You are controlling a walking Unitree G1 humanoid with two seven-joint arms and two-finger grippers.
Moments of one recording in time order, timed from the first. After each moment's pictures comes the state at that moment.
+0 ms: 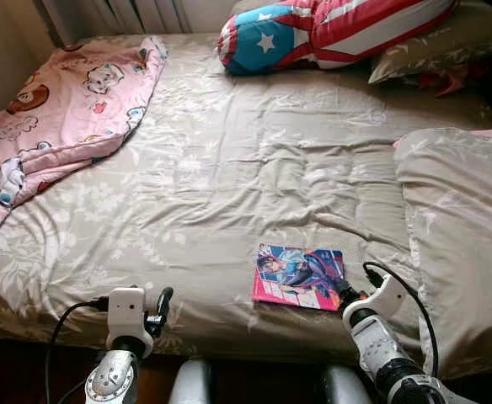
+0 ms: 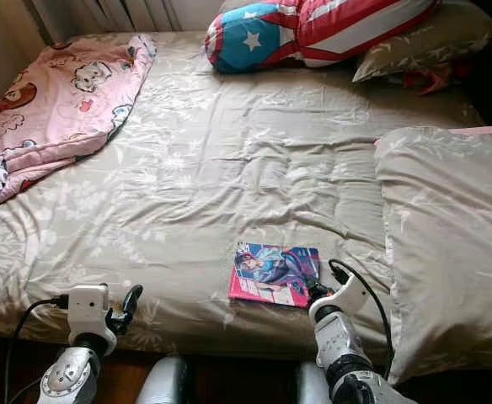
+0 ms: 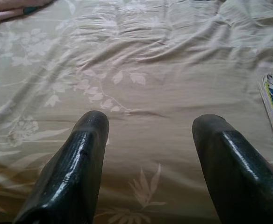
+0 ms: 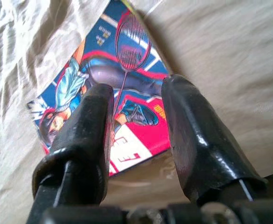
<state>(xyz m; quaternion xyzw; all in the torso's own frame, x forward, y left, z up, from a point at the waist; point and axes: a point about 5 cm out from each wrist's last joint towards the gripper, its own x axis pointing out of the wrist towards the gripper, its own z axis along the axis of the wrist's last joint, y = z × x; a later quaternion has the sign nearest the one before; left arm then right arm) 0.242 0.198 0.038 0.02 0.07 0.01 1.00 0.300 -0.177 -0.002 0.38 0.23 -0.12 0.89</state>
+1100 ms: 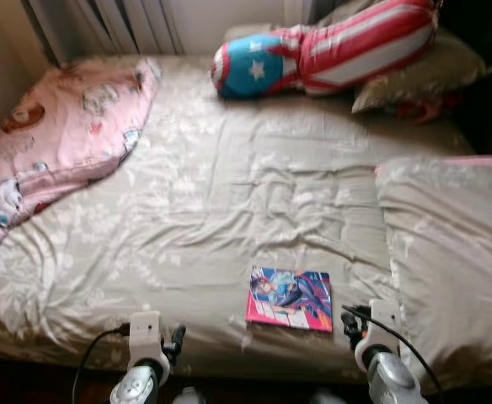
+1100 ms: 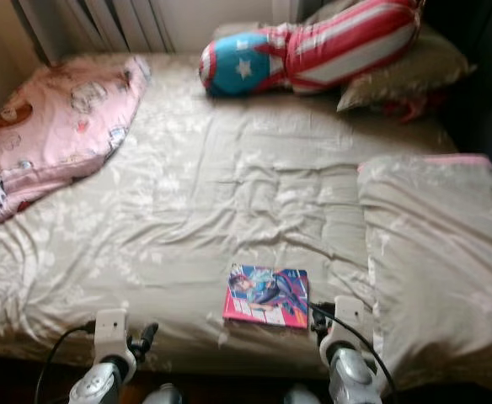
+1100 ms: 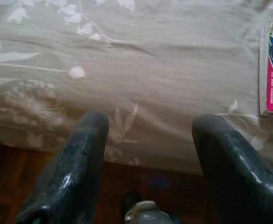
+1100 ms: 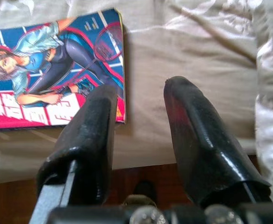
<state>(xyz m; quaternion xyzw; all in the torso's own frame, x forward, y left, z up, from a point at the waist) 0.234 0.190 -0.040 -0.04 0.27 0.04 0.96 0.243 -0.190 -0.043 0.08 0.30 -0.06 0.95</state>
